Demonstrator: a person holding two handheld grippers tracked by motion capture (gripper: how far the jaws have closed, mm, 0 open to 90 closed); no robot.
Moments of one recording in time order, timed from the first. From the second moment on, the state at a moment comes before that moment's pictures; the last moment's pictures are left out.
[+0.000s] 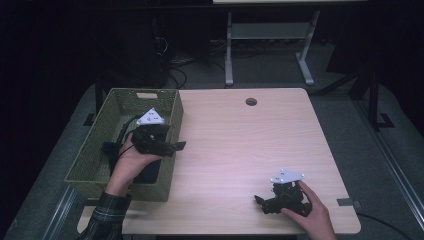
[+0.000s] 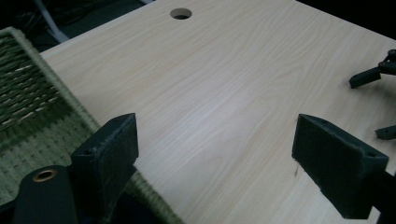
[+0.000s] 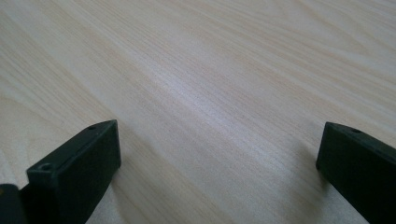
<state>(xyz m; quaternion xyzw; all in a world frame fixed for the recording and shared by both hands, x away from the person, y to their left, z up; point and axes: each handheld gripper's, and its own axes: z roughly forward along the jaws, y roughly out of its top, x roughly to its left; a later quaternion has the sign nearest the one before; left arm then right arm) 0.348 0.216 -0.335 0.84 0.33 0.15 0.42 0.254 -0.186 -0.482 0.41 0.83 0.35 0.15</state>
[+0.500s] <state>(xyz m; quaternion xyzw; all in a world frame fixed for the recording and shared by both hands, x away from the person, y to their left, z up) 0.356 0.261 -0.336 0.81 0.37 0.17 0.41 0.254 -0.186 -0.482 0.41 0.83 0.35 0.15</state>
